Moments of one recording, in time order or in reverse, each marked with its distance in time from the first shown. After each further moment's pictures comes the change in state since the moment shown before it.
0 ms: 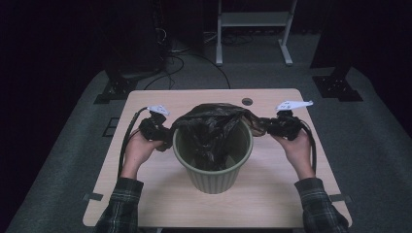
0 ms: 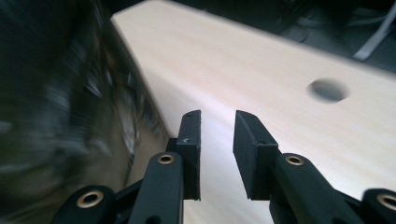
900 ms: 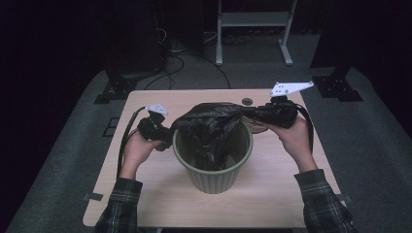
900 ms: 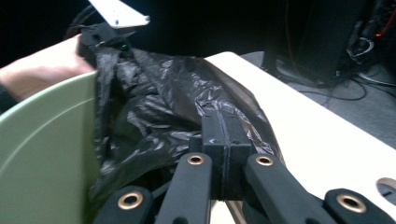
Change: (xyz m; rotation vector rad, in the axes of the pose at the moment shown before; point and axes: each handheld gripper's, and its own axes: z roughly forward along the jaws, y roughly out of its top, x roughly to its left) left arm -0.002 0.000 -0.006 -0.019 -0.003 0.003; right arm 0.056 0.072 -0.034 -0.100 0.224 -0.155
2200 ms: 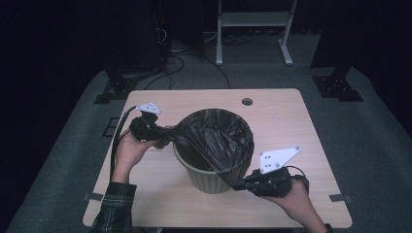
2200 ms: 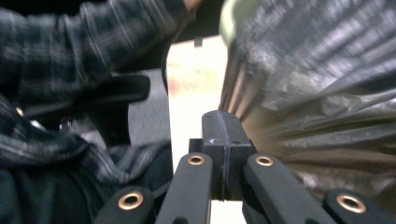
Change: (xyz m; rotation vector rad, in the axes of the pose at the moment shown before) left arm -0.012 -0.001 -0.028 -0.037 0.023 0.014; right arm 0.127 -0.083 -0.008 0.115 0.346 -0.112
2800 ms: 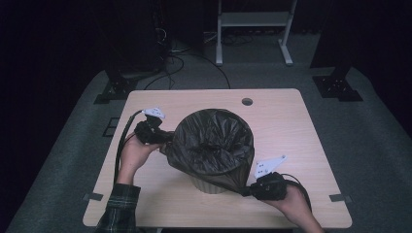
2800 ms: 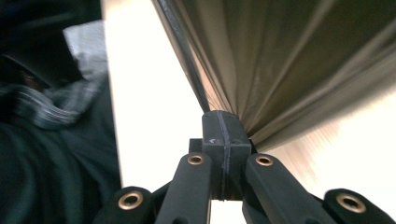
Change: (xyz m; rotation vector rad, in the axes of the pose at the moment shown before) left arm 0.004 -0.011 0.023 0.033 -0.014 -0.028; right arm -0.039 -0.076 0.030 0.225 -0.093 0.160
